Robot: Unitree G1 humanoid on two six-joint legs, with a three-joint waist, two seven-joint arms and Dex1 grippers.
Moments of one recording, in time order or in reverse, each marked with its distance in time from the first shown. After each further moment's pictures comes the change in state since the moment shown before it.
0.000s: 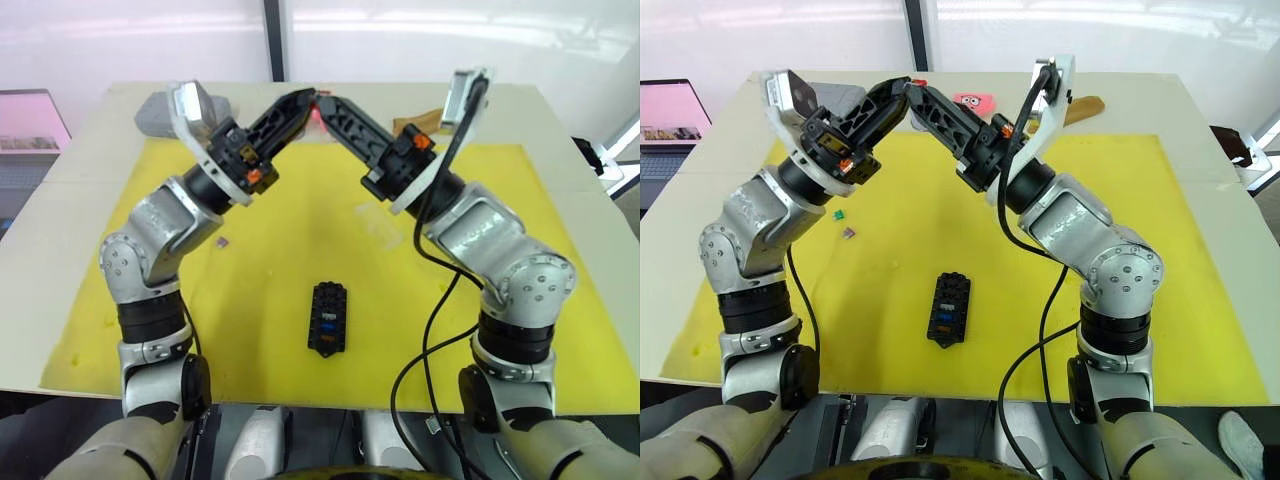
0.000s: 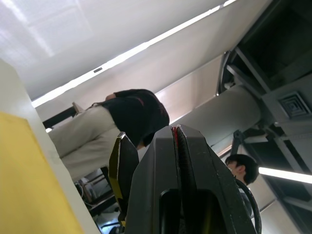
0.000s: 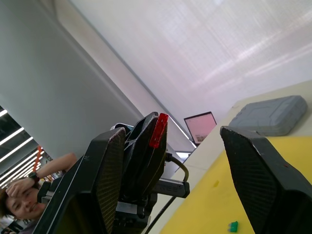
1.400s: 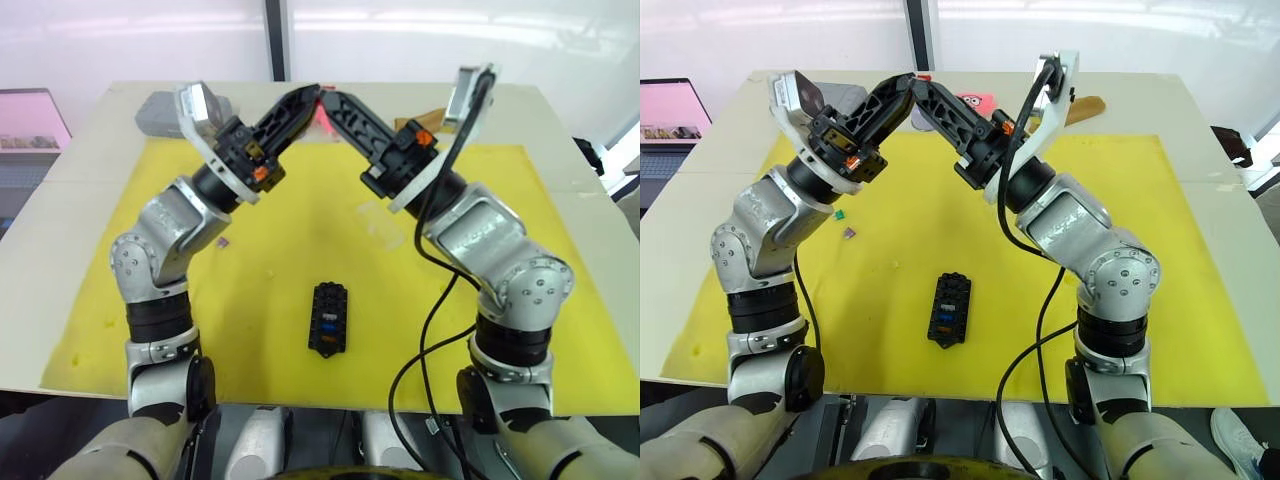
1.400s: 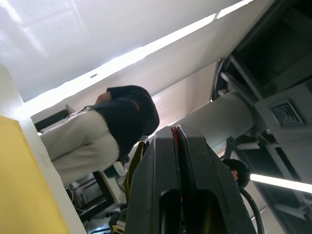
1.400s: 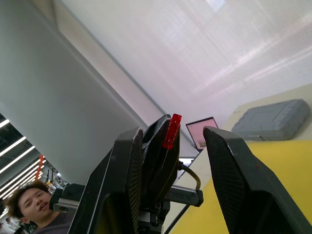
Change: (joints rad) left arm 0.002 -0.029 -0.027 0.004 0.000 -0.052 -0.007; right arm 0.005 0.011 0.014 -0.033 0.024 -0.050 -0.050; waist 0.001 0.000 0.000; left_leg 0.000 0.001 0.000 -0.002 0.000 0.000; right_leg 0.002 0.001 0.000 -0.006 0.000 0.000
